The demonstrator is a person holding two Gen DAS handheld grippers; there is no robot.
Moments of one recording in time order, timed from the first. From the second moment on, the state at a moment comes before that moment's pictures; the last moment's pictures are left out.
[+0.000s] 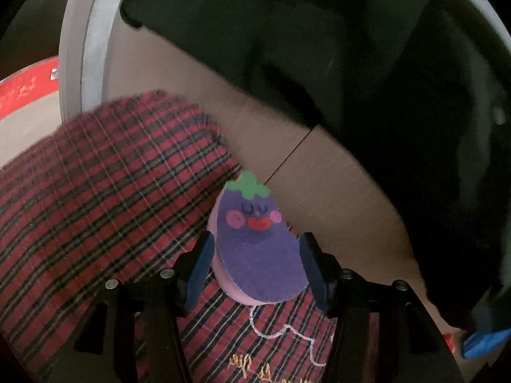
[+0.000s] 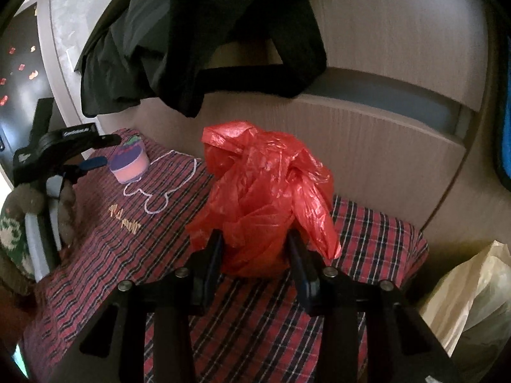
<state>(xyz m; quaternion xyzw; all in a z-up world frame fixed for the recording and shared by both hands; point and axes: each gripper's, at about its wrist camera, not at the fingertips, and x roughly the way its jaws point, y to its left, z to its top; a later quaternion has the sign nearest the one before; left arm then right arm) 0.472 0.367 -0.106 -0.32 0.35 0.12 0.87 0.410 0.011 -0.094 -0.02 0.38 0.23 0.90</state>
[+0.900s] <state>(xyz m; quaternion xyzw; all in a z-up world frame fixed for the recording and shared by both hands) 0.358 0.286 -0.048 -0.16 0.30 0.06 0.94 0.374 0.019 -0.056 -0.02 0.33 0.26 0.91</state>
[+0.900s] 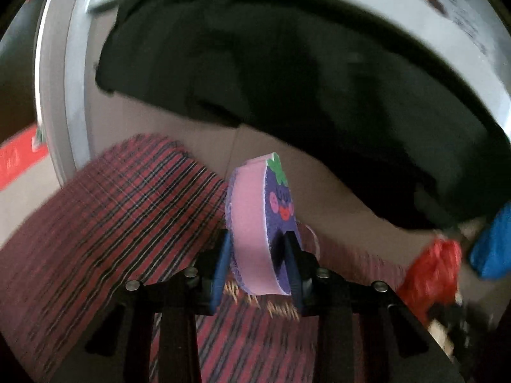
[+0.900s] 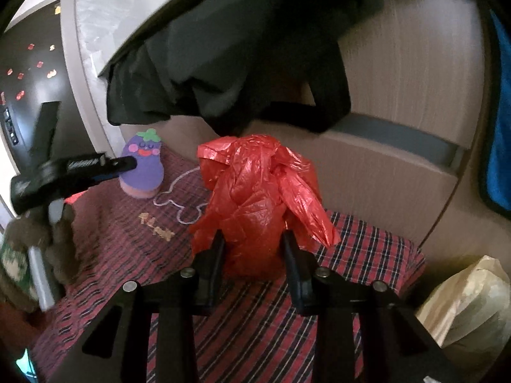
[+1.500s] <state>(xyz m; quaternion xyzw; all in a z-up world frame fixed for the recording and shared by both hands) 0.219 0.168 -0.015 -0.08 0.22 0.03 0.97 0.270 -0.030 -0.001 -0.04 0.26 0.25 0.93</state>
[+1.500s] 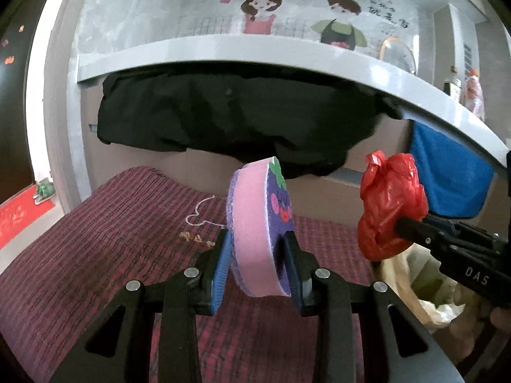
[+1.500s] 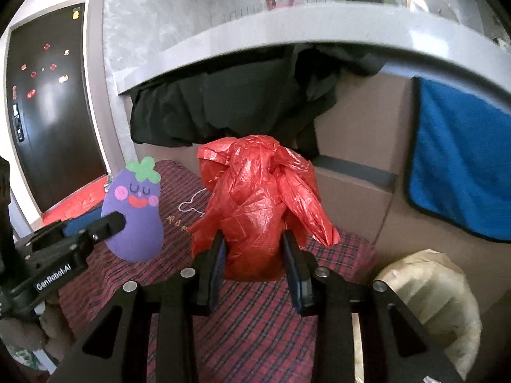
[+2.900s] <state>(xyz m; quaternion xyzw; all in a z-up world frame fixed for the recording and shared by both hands) 0.249 -0.018 0.016 -0.04 0.16 -0.08 0.98 0.239 -0.200 0.027 -0.01 0.19 0.12 0.97</state>
